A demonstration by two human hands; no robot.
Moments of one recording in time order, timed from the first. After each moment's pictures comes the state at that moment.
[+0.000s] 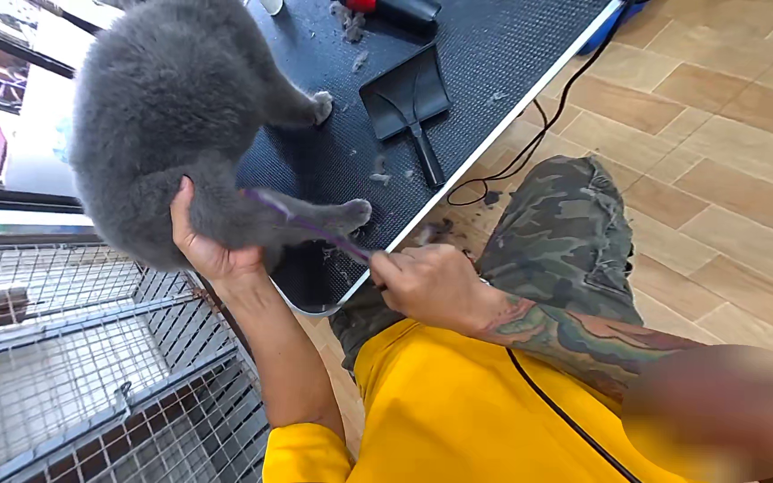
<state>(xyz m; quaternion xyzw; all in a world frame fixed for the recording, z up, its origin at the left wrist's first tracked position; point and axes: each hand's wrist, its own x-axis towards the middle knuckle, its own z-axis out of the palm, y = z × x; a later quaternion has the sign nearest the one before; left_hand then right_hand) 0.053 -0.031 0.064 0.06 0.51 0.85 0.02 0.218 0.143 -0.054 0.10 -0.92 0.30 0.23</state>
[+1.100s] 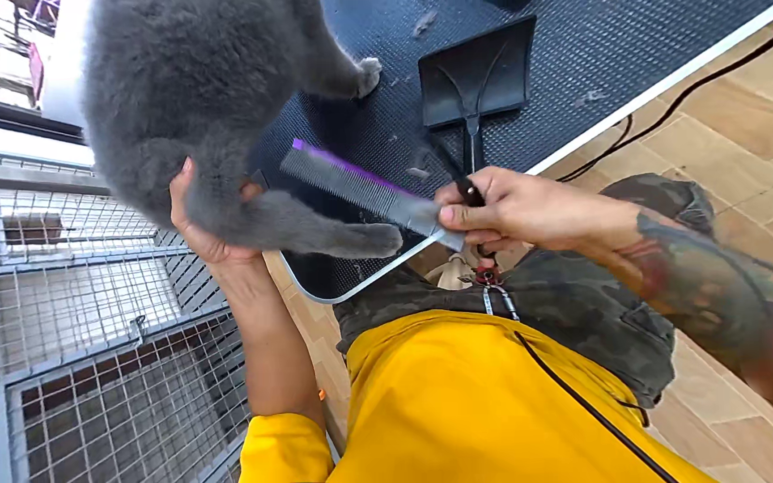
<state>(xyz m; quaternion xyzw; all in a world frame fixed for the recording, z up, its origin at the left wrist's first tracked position) 0.046 -0.051 0.066 0.08 0.42 0.90 0.06 0.140 0.260 -0.060 0.03 -0.54 0.77 -0.32</state>
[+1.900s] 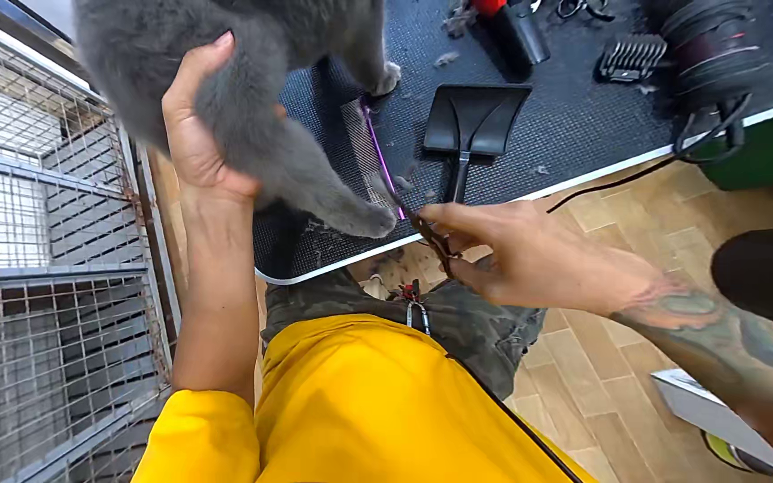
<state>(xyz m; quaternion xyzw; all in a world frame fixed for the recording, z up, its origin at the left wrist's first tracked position) 0.048 -0.030 0.077 0.02 0.40 0.92 0.01 0.152 0.279 -0.015 0.34 -0.86 0.38 -0.07</state>
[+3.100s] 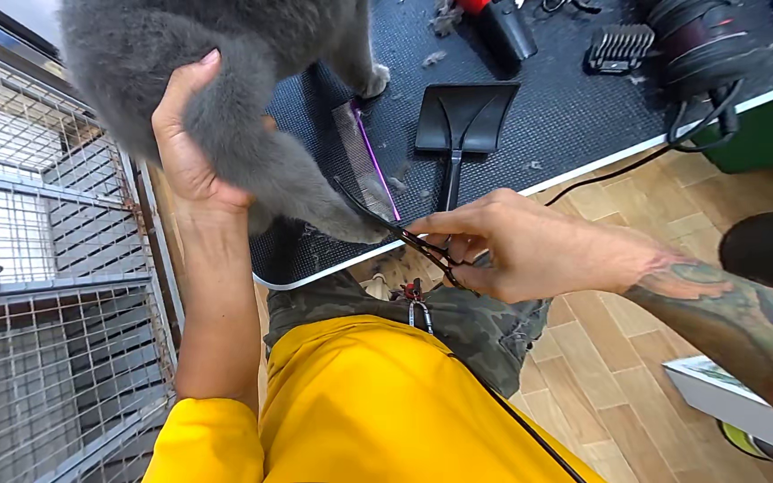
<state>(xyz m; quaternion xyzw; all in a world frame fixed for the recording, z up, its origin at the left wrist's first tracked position) 0.047 -0.030 0.075 0.05 0.42 0.91 0.02 0.138 0.283 -0.007 0.33 -0.83 0.39 -0.20</state>
